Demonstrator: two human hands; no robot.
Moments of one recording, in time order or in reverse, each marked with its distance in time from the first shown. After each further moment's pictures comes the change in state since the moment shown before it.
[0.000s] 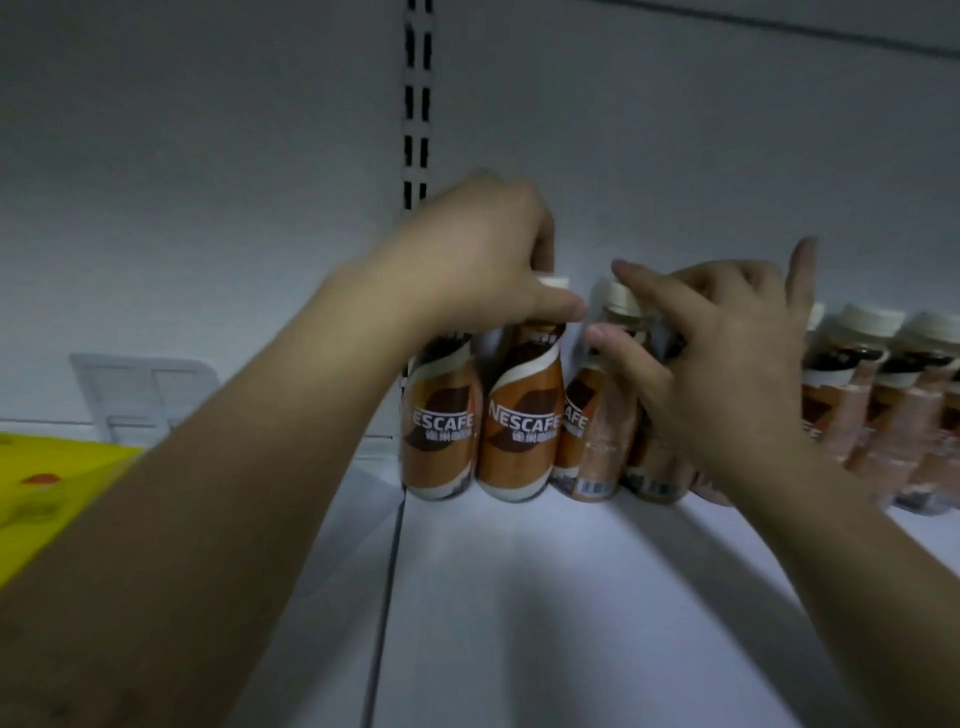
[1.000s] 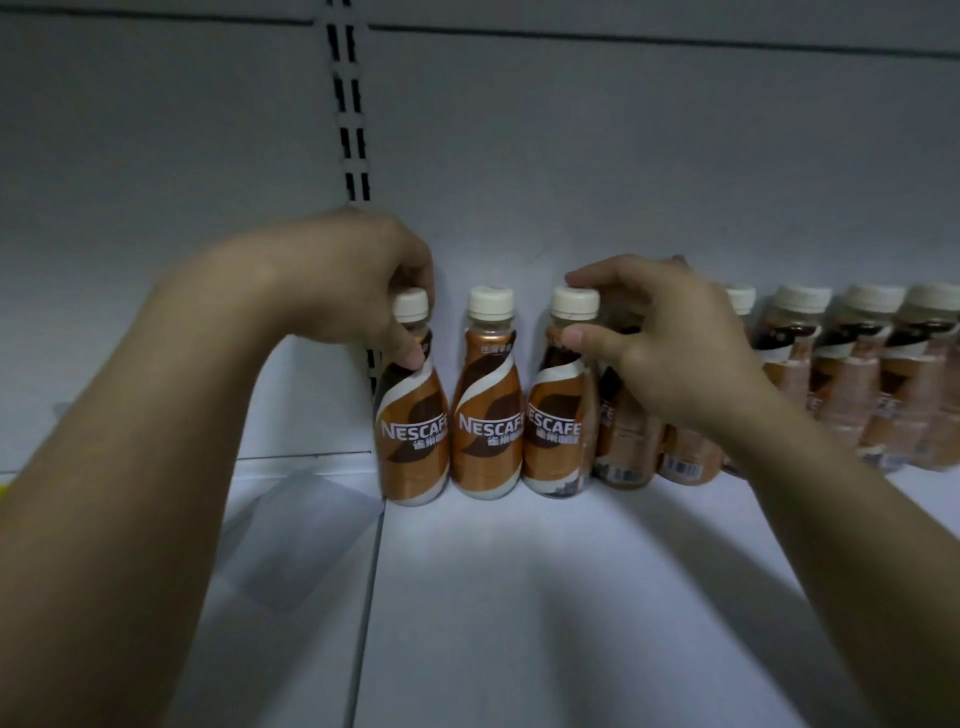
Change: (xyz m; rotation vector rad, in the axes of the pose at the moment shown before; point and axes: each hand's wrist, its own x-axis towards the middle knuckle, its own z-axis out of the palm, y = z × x) left_hand -0.011 -0.030 -0.031 0.116 -0.317 -0.079; right_hand 0.014 0.014 -0.015 0.542 -0.223 0.162
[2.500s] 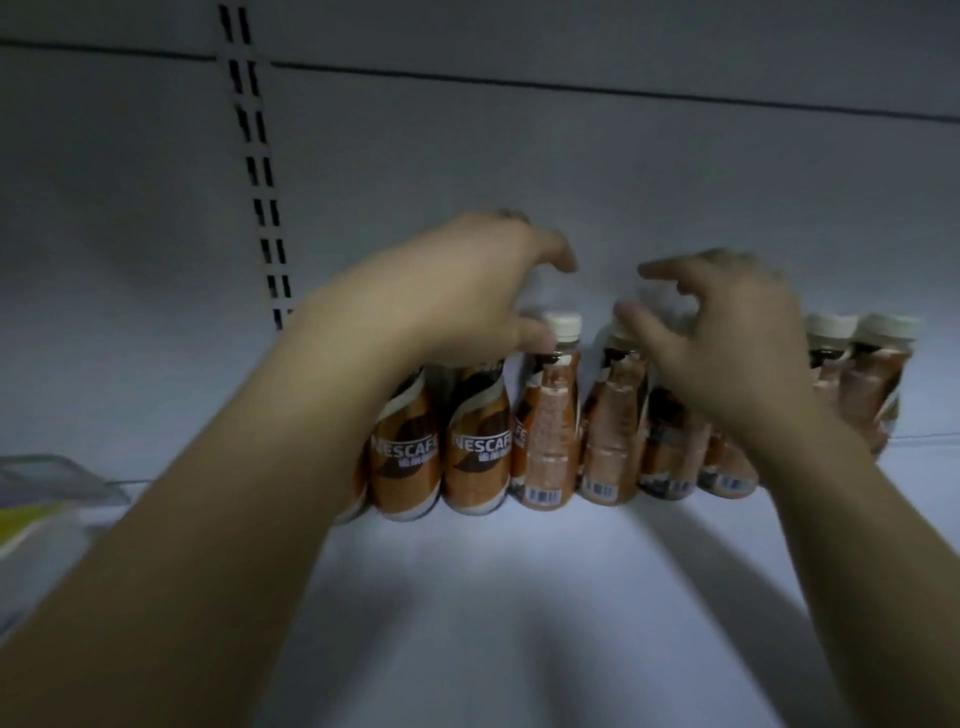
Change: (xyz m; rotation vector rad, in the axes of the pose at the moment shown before) left_hand 0.025 0.125 0.004 -0.049 0.209 0.205; right_hand 0.000 0.063 -0.068 -0.409 0.276 -0.009
